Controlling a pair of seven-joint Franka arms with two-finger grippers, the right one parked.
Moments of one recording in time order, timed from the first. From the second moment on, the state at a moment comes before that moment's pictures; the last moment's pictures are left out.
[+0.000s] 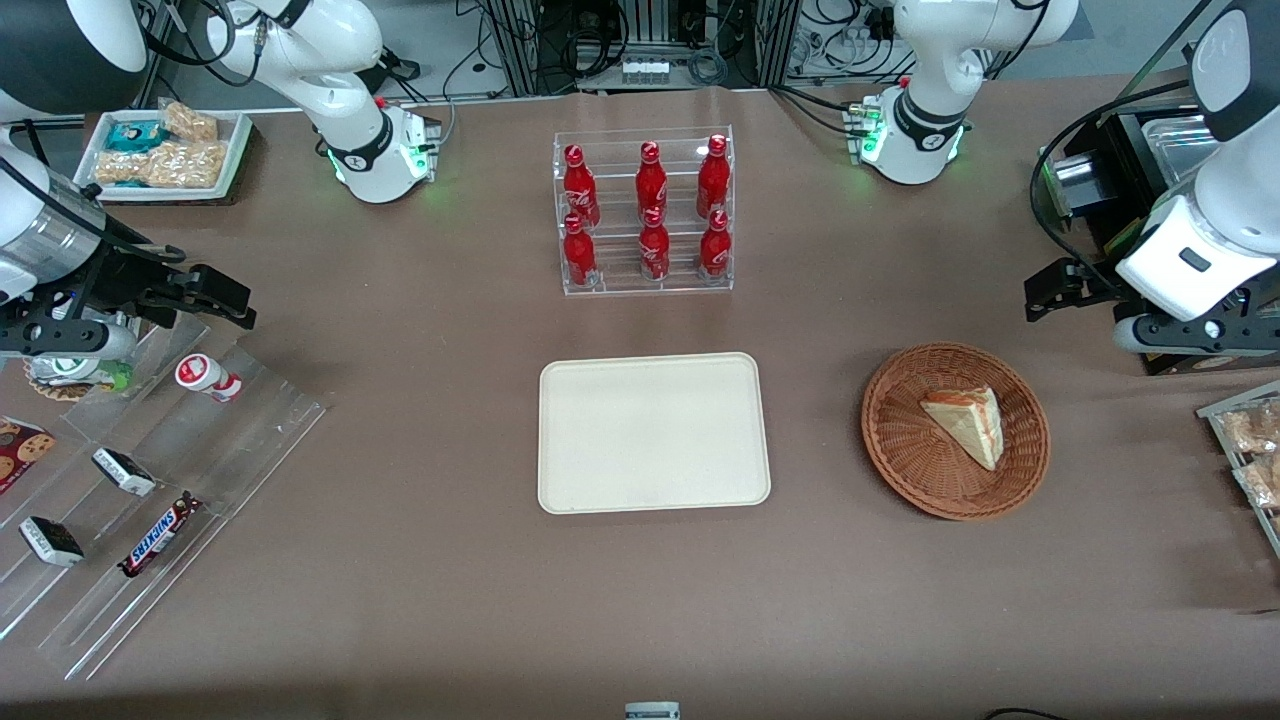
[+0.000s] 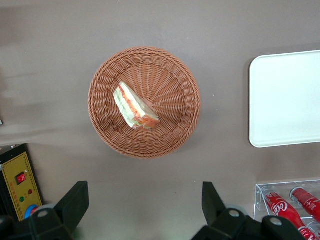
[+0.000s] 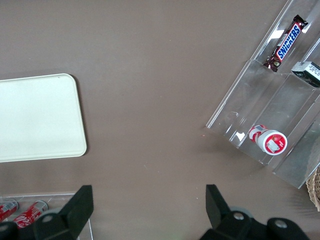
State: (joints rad) arm -0.10 0.05 0.00 -1.59 -0.01 1.57 -0.04
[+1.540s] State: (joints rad) arm -0.09 0.10 0.01 -1.92 -0.01 1.85 -0.04
